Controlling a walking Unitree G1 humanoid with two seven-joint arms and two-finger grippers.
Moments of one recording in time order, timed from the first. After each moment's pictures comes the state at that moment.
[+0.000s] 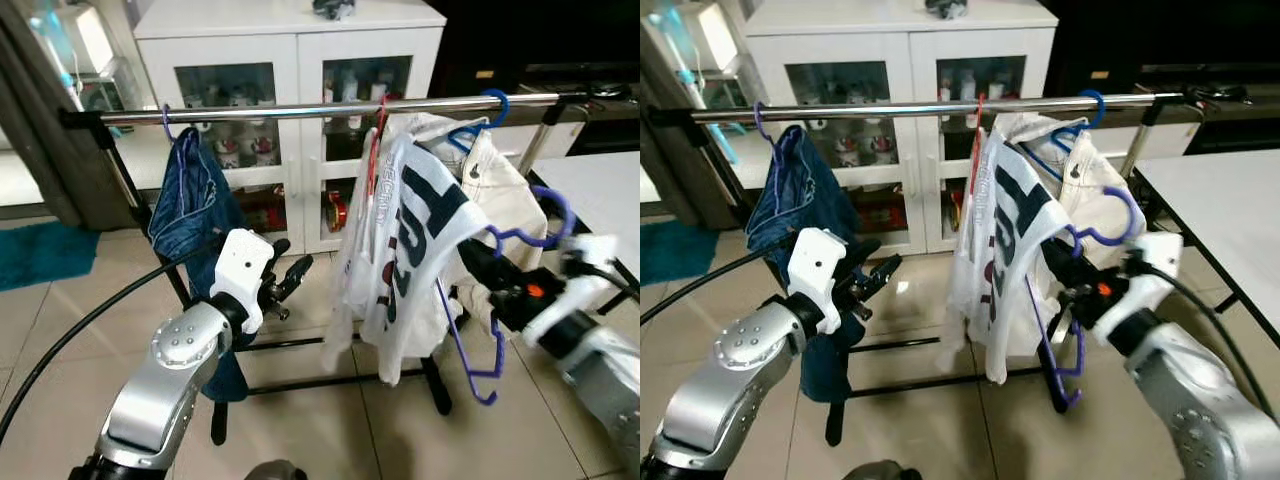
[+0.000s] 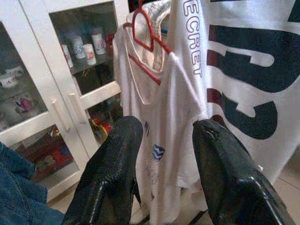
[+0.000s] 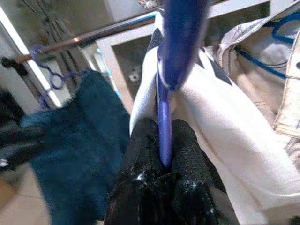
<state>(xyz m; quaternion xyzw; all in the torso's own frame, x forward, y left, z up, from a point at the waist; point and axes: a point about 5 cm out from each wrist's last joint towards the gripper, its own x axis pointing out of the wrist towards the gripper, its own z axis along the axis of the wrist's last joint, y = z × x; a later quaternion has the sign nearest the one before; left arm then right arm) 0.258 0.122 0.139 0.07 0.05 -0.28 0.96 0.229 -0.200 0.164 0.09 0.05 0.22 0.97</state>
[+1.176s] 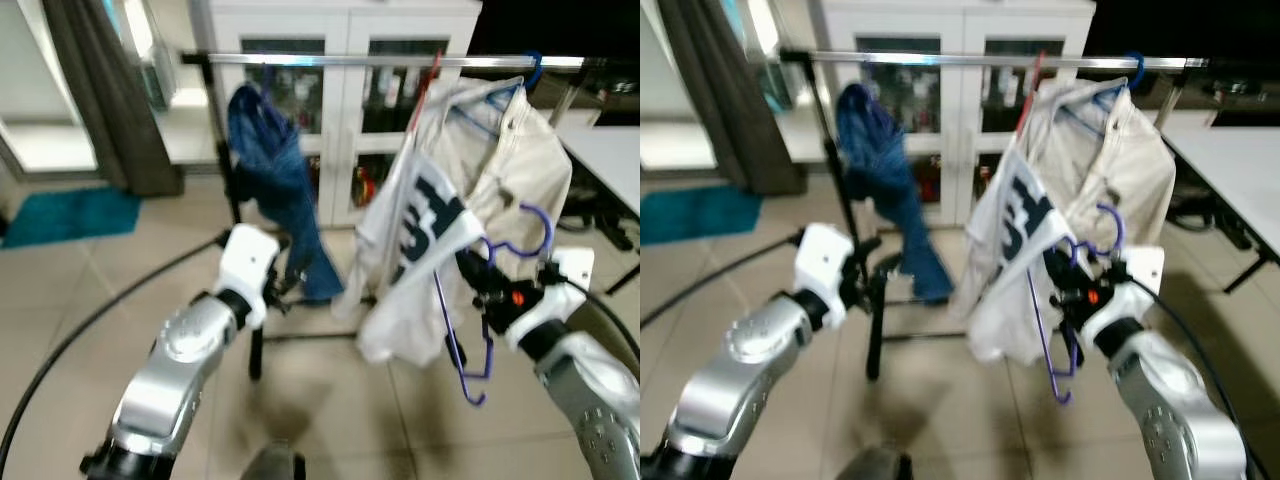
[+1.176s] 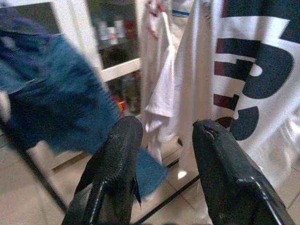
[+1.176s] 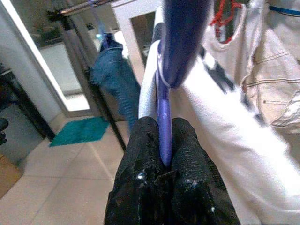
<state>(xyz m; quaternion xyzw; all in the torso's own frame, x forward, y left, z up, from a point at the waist) 0.267 0.118 0.136 0.06 0.05 -0.27 0.96 0.236 -0.201 0.137 0.10 0.06 0.17 0.98</state>
